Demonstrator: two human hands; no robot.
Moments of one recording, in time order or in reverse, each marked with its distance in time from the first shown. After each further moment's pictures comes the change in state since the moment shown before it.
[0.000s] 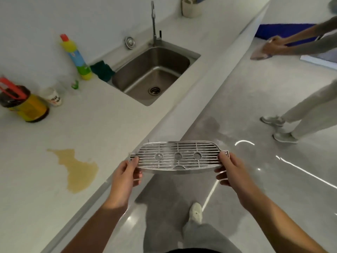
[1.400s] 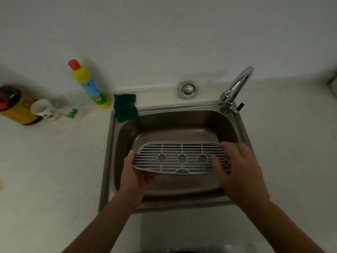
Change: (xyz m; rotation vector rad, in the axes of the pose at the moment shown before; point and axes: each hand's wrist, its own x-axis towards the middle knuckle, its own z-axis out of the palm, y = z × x) left_hand 0.491 0.227 0.253 -0.813 0.620 -0.114; right_hand 0.661 -0.408 0.132 -0.874 -0.490 -1.152
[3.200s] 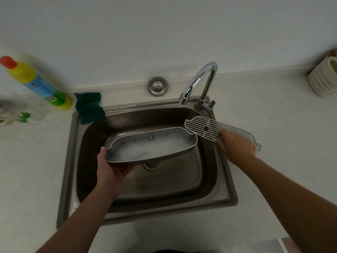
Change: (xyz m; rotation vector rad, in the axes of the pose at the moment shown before) left_hand 0.069 -0.028 0.051 -0.138 0.196 0.000; right_hand 0.106 0.239 0.056 -0.430 -0.314 0.067
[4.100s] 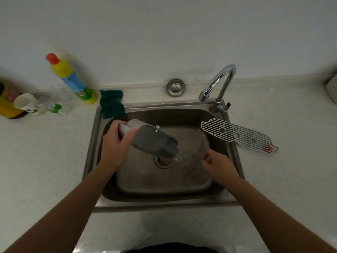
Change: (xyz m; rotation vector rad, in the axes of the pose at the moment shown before) left_hand -0.027 0.068 0.003 0.912 -0.118 0.969; right_hand -0.066 -0.111 -0.013 0.500 -0.305 0.069
